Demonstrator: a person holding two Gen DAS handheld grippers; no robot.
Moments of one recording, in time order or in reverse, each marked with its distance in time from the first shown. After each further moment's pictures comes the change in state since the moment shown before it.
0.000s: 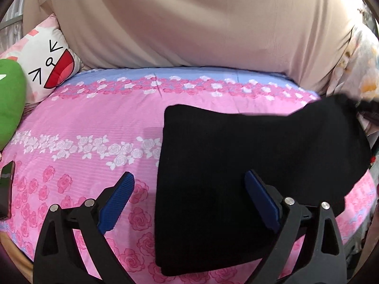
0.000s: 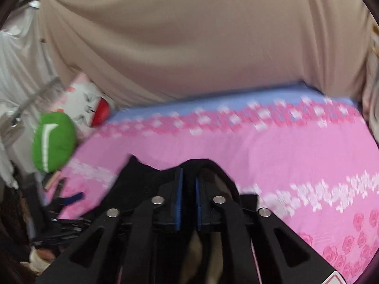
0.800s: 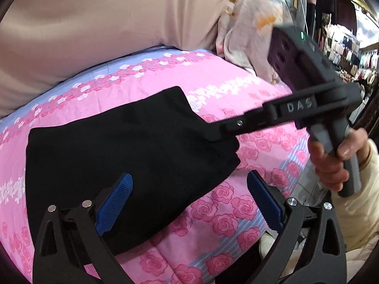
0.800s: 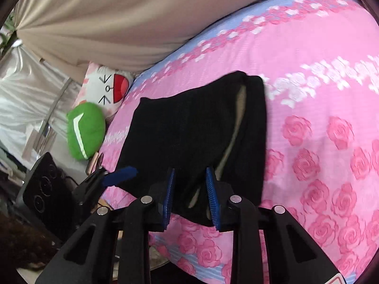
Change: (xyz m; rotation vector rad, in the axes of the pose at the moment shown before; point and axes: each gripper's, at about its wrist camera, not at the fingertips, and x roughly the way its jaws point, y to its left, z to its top) left arm -0.022 -0.147 -0.043 0.420 0.059 -0.466; right arm -0.001 -0.044 -0.084 0.236 0.251 0.344
